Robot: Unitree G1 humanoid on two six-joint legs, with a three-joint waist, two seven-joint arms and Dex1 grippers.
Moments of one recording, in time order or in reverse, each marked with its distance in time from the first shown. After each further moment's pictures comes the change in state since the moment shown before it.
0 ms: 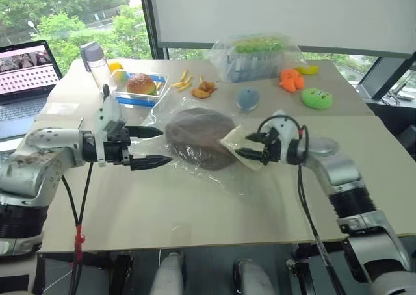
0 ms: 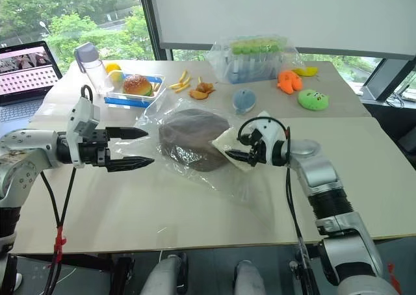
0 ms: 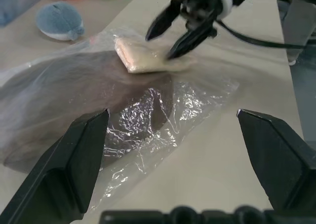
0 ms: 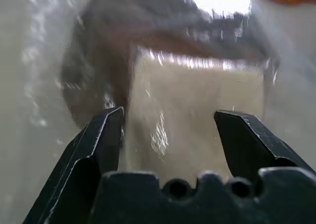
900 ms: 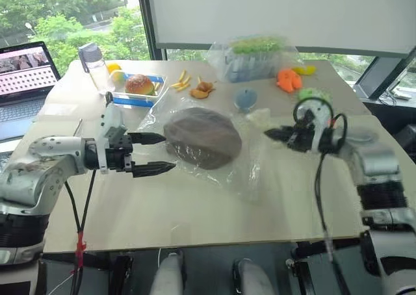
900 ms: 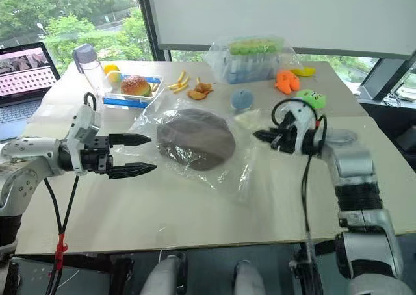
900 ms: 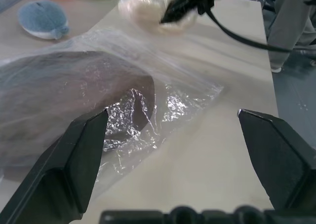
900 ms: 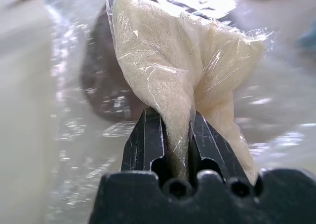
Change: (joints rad) left arm 0.037 -0.038 0.030 -0.046 -0.042 0.043 0.019; right arm -0.099 -0.145 -0.172 -0.030 -0.010 0.072 0.025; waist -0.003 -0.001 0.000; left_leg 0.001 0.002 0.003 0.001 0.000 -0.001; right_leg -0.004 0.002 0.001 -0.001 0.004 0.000
